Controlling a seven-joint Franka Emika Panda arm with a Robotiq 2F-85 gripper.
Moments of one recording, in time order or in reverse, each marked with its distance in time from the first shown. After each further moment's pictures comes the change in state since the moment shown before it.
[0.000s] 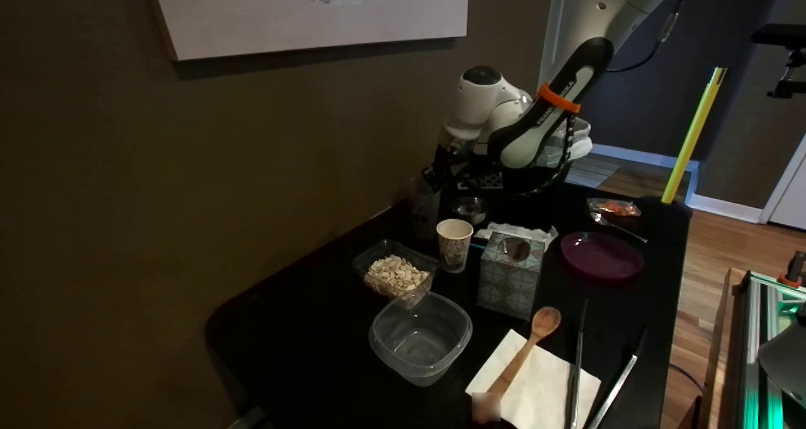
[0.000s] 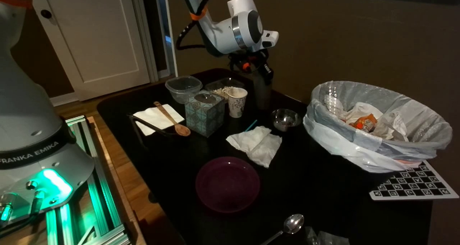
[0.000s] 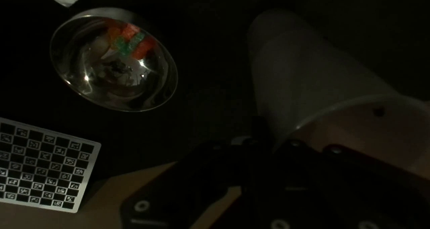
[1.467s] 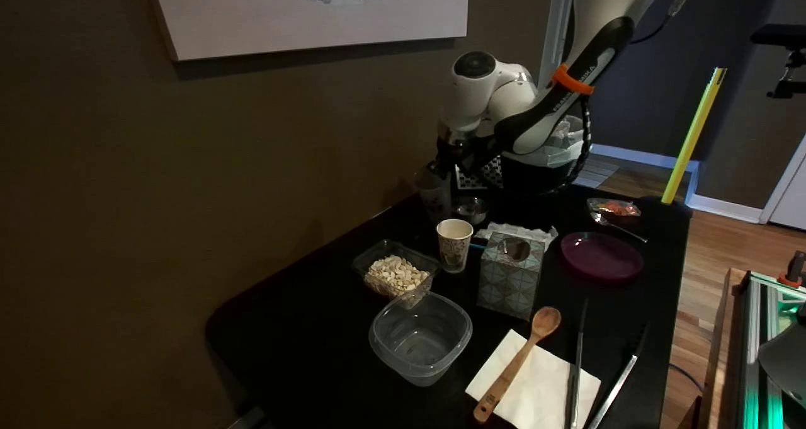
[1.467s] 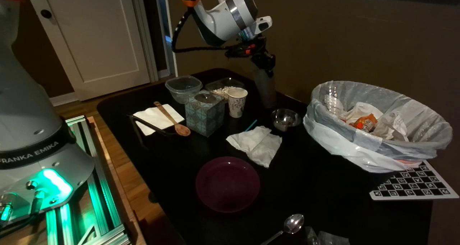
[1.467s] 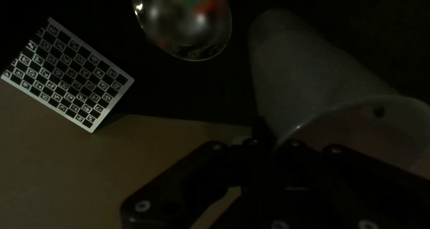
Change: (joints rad) arm 0.069 -0.102 -0.032 -0.026 -0.223 -0.173 -0.050
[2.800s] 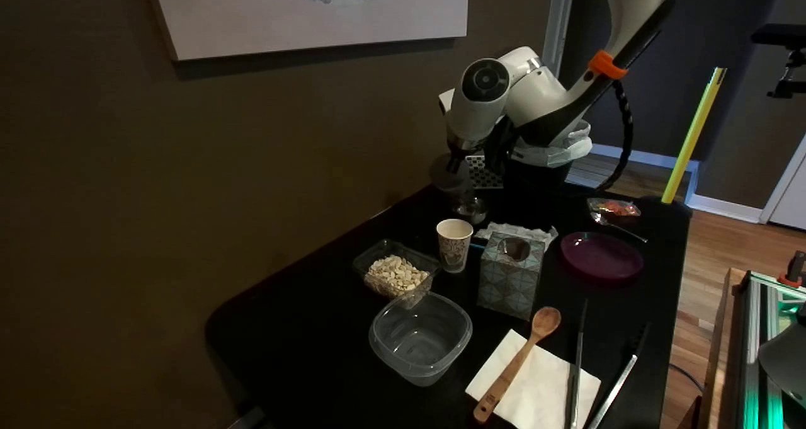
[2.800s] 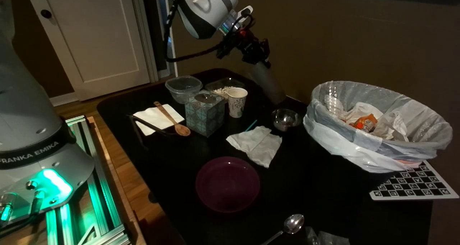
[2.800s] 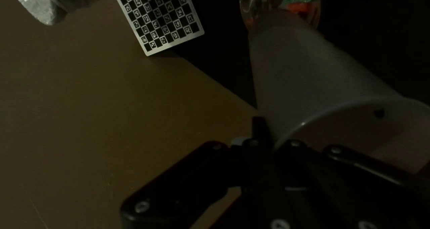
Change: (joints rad) arm 0.064 -0.152 0.024 -0.140 -0.439 -0.228 -0.016
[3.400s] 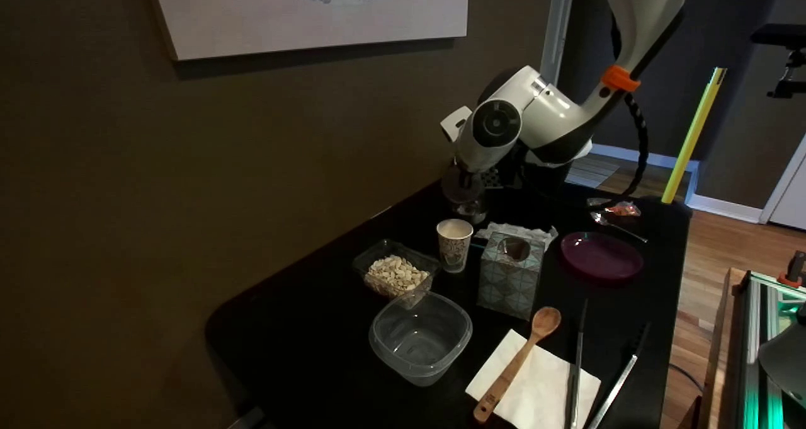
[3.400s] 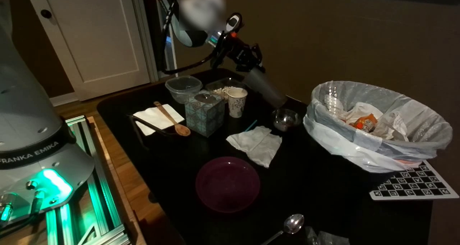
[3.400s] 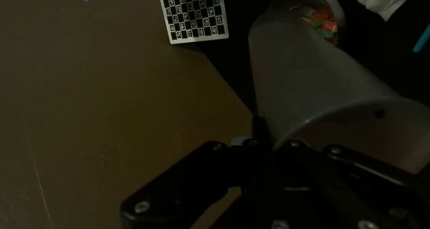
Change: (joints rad) arm 0.044 -0.001 0.018 -0.089 -0.210 -0.153 0.023
